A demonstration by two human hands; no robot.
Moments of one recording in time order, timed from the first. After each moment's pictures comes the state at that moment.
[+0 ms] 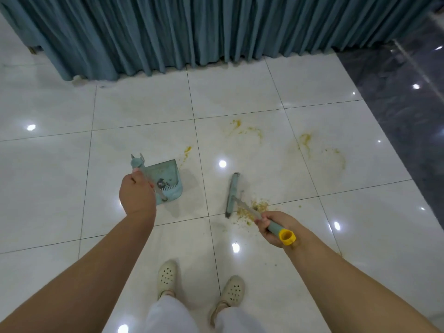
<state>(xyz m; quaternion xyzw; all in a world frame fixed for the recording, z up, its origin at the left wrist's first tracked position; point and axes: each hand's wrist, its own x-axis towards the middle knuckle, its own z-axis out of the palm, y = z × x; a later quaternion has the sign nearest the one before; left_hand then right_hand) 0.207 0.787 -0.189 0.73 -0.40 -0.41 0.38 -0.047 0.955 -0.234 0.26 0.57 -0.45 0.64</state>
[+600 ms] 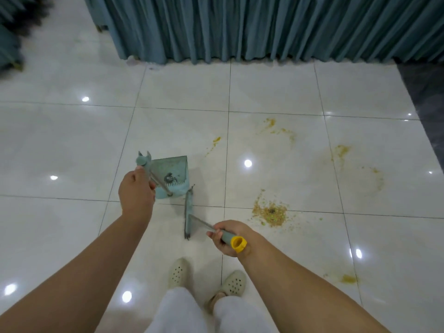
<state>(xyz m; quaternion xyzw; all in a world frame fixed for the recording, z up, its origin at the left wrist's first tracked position) 0.264 0.851 -0.181 0.74 -0.34 -0.40 0.41 0.081 0.947 -0.261 0.20 0.54 -0.26 0.78</state>
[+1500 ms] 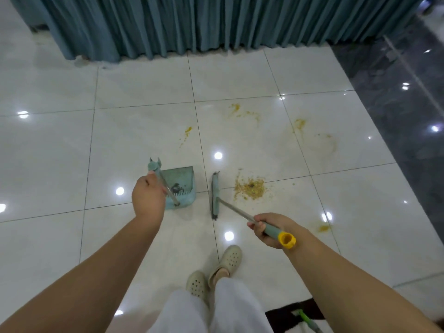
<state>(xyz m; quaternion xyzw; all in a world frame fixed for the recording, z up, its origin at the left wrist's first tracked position) 0.294 0.931 -0.207 0.70 -0.42 -0.47 0.33 0.052 1.091 -0.229 0.23 0.58 -0.36 0.69</state>
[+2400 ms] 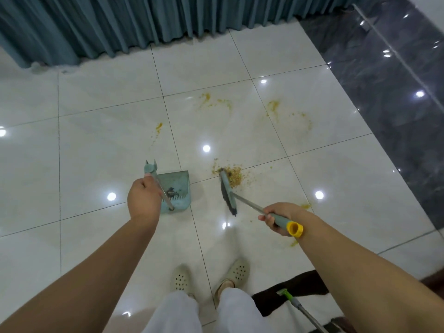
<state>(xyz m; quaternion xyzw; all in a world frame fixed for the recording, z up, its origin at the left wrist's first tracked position) 0.169 1.010 -0.210 0.71 -0.50 -0.43 0.25 -0.097 1.190 -0.246 0.20 0.66 -0.31 0.66</state>
